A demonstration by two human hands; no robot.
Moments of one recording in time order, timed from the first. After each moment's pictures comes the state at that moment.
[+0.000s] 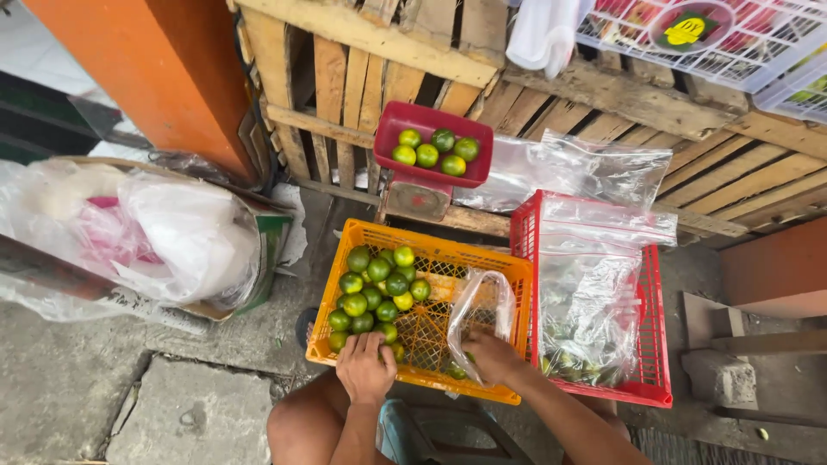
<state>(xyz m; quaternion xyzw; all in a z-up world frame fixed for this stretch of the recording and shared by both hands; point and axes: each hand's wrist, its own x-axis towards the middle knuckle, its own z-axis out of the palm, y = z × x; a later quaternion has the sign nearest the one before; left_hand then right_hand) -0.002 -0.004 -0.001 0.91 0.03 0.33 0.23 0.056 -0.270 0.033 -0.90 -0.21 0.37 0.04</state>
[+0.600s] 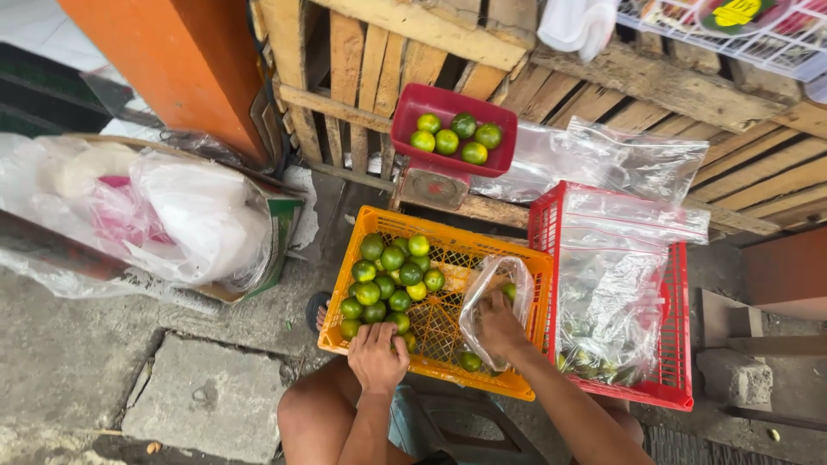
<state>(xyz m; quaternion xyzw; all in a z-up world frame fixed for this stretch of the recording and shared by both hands) 0.000 -0.004 -0.002 0.91 0.04 0.34 0.23 0.085 -0.240 0.053 -0.95 -0.07 0.27 0.11</state>
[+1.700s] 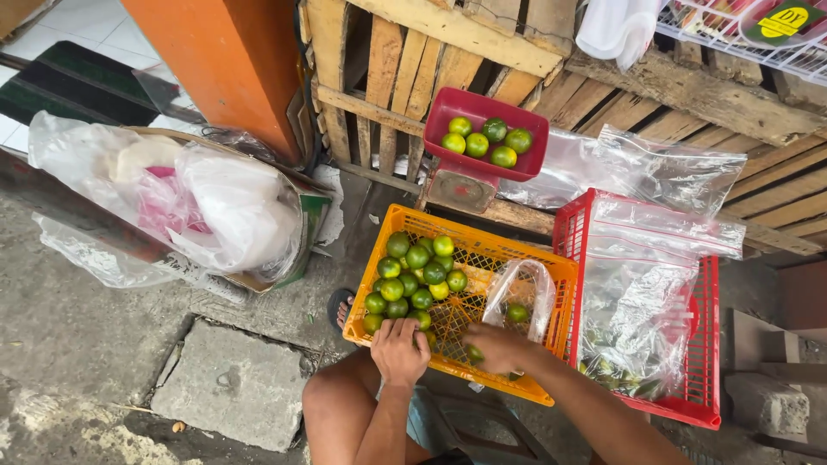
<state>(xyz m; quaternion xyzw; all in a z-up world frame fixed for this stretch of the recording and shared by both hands) 0.002 -0.006 -0.005 0.91 0.05 0.34 0.24 0.072 -0.195 0.107 -0.84 -0.29 0.46 0.02</state>
